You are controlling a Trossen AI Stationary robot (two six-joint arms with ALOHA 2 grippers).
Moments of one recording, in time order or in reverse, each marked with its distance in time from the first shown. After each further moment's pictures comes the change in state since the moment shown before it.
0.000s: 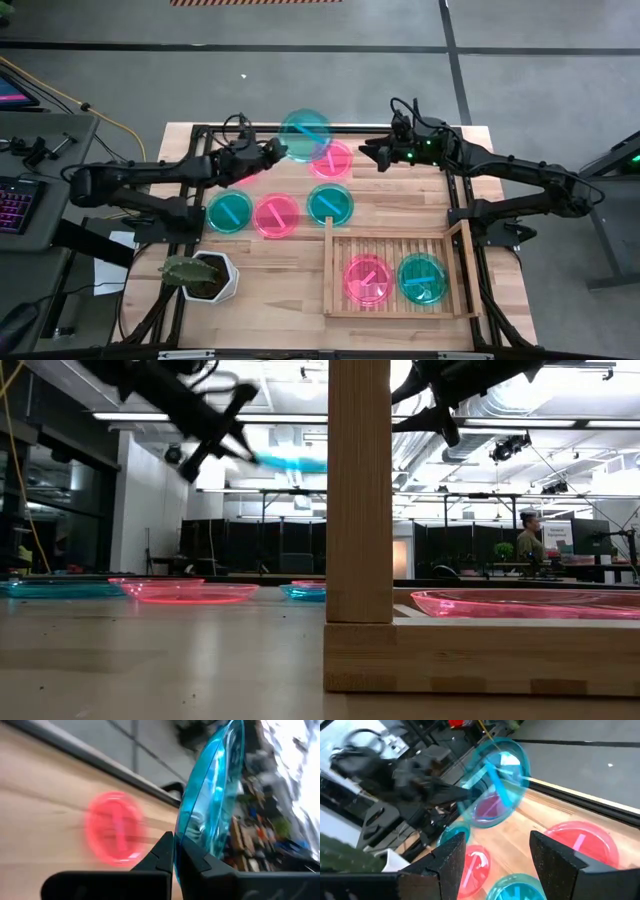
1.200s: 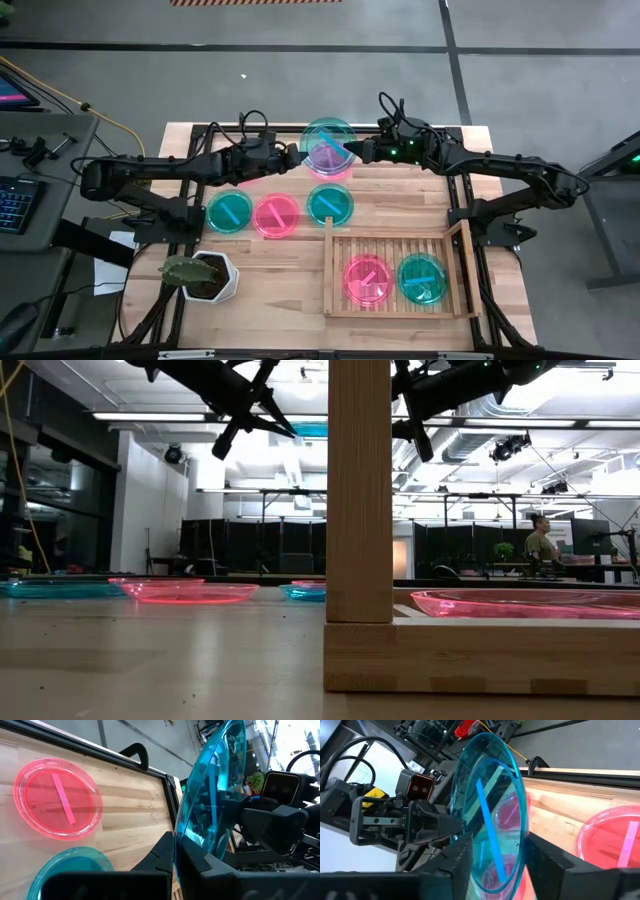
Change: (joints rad) left arm -0.072 0.112 0.173 -0.015 0.138 0.065; right arm 0.001 0.159 -0.001 0.225 -0.038 0.246
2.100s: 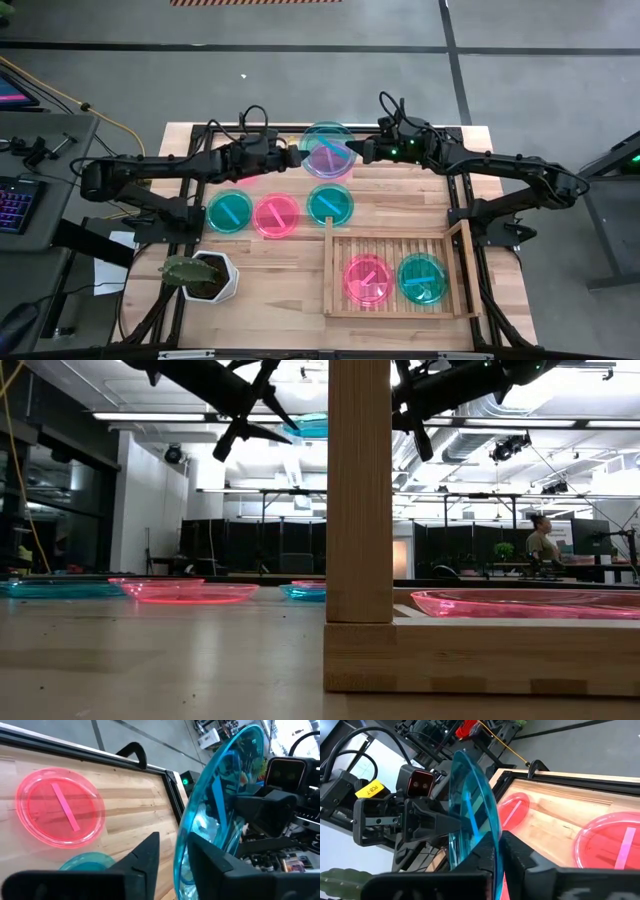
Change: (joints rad) left arm 0.038 -0.001 -0.001 0.001 0.067 0.114; right arm -0.002 -0.003 0.000 0.003 -0.002 -0.035
